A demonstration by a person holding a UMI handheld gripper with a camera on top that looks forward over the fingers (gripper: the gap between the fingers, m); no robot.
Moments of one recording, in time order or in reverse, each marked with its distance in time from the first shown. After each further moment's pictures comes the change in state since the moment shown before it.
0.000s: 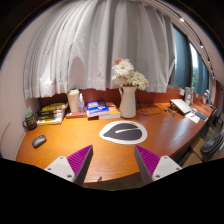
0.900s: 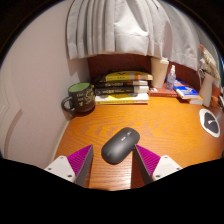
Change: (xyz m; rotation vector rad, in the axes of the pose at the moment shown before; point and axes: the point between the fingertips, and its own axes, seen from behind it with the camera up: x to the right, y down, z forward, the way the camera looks) arm -0.421 0.085 0.113 -0.239 -0.342 -0.089
